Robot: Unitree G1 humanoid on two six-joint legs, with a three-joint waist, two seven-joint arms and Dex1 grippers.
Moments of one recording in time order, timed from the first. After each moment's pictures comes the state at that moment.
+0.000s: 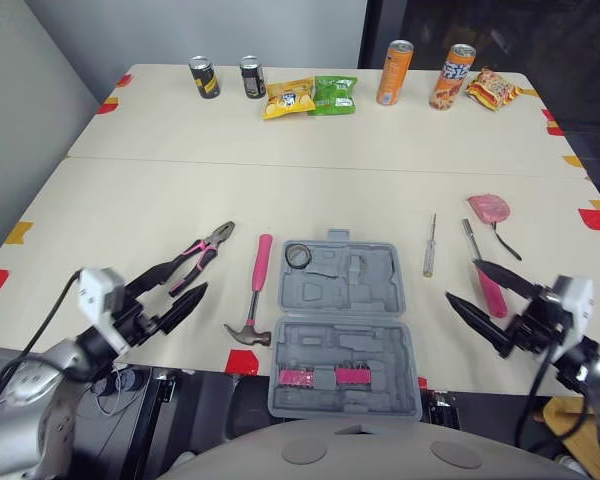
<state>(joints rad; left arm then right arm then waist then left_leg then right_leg) 0.50 0.47 0.47 -0.20 -0.58 0.15 -0.96 0.51 -0.52 -0.43 -0.15 0.59 -0.06 1.08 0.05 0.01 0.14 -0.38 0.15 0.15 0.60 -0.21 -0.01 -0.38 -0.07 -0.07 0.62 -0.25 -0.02</state>
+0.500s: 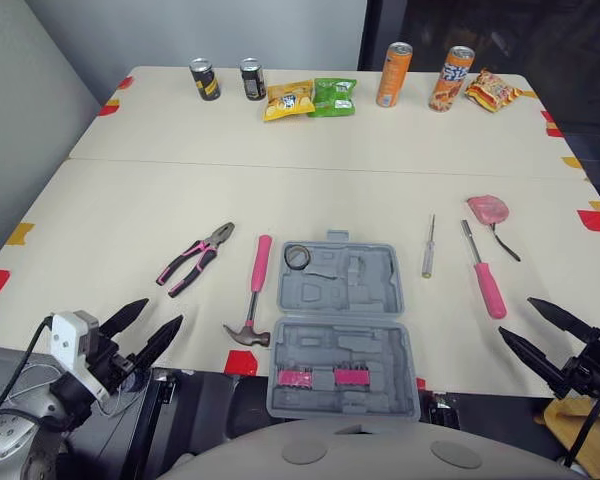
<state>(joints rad) 0.52 0.44 0.46 -0.14 -0.58 0.09 -0.96 0.54 -0.54 -0.52 -0.05 0.63 -0.07 1.13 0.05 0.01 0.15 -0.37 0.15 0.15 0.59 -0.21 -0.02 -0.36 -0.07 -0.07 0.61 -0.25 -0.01</state>
